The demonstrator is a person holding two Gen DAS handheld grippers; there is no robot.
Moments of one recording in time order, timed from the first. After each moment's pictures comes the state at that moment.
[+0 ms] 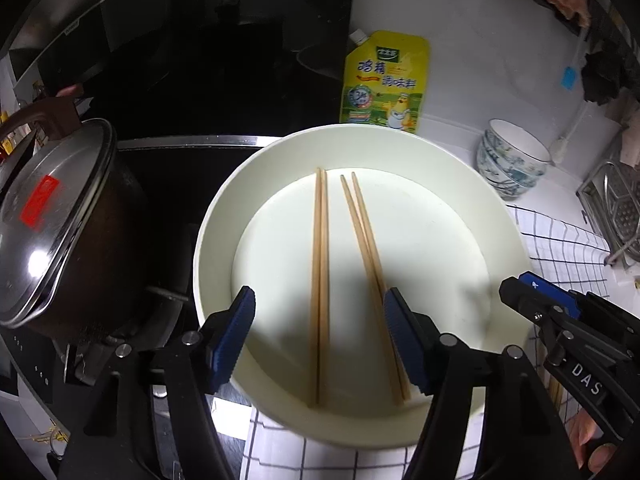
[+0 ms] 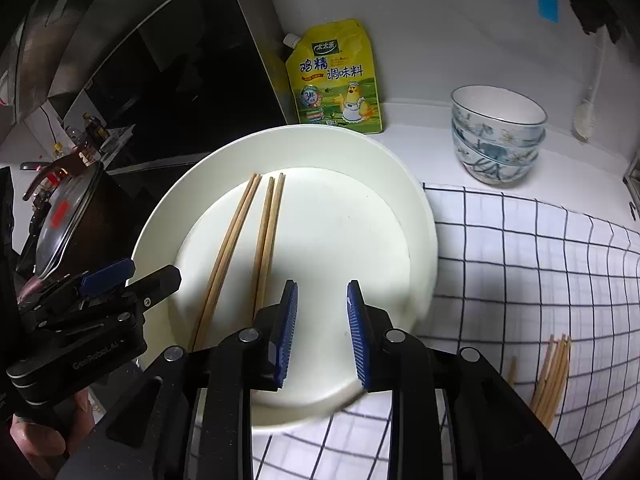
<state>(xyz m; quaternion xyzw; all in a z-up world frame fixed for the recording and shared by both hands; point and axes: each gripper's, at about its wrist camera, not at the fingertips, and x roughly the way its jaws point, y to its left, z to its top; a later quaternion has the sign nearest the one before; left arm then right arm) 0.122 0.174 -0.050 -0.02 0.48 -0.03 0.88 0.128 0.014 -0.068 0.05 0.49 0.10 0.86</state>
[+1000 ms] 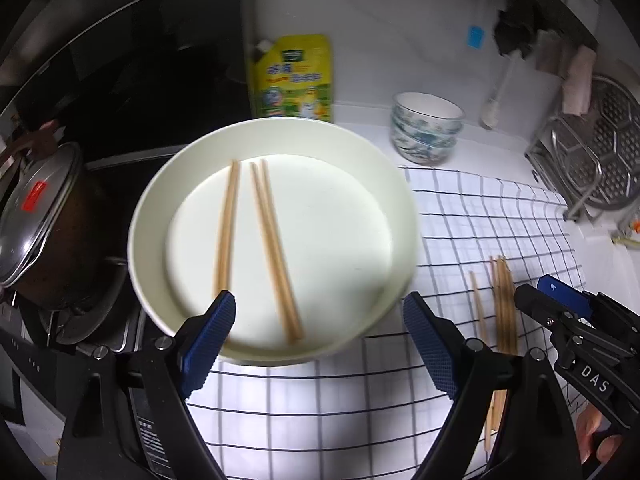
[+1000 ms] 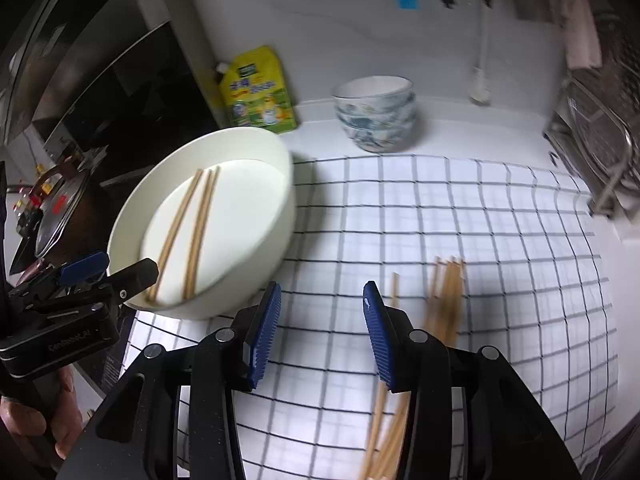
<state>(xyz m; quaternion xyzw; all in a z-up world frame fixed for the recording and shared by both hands) 0.064 0.092 -0.033 0.02 0.47 -0.09 0.88 0.030 -0.088 -0.047 0.07 0.48 0.03 0.88</state>
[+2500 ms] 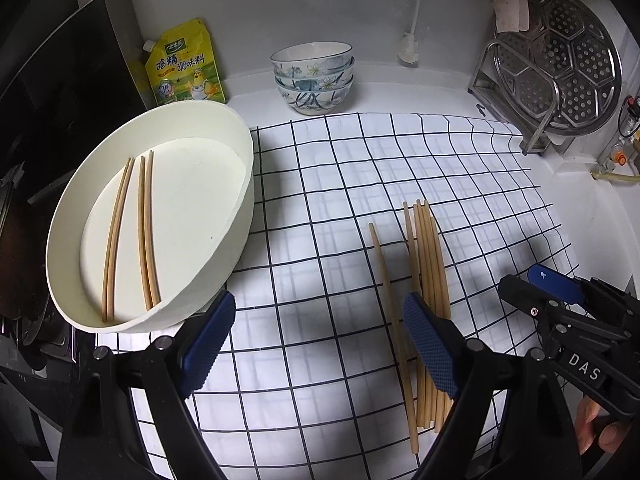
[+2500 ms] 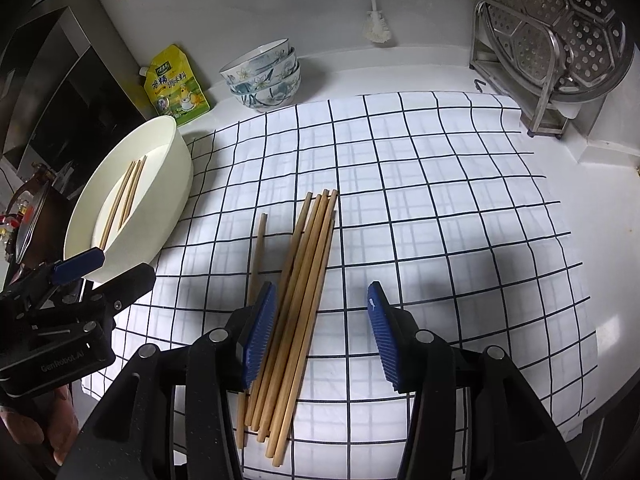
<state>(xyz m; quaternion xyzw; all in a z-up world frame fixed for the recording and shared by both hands) 0.031 -0.032 -0.062 0.08 0.50 -0.14 0.85 -0.017 -0.196 -0.082 0.12 0.51 -0.02 0.85</state>
